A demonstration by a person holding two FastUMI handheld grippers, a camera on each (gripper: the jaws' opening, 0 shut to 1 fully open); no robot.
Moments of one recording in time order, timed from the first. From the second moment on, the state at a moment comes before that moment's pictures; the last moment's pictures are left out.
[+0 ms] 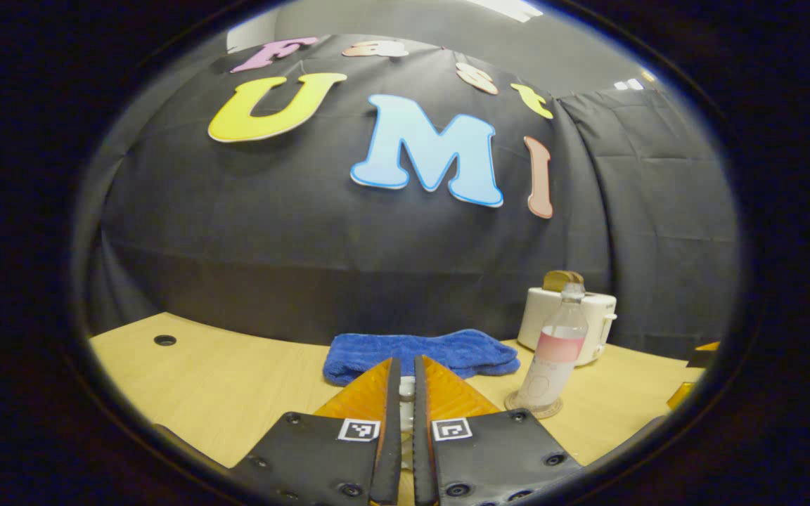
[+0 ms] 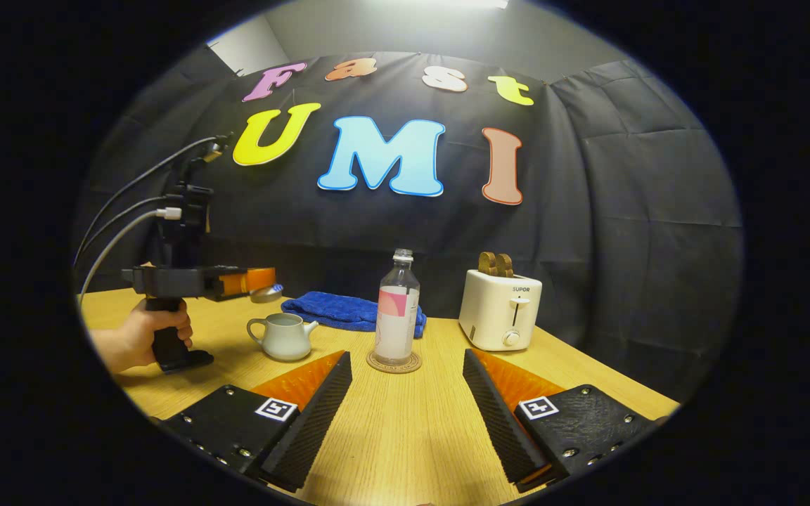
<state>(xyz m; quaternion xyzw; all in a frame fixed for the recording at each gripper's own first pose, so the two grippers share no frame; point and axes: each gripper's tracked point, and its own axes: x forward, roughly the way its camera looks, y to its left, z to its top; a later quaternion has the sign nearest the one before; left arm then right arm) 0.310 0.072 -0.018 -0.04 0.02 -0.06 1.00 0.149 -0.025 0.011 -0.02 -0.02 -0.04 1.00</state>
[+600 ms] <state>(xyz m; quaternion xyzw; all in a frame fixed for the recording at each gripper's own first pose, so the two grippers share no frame) 0.315 0.052 -0.037 -0.06 0.04 -0.07 0.99 0.155 -0.031 -0.003 0.02 0.01 -0.04 1.00</state>
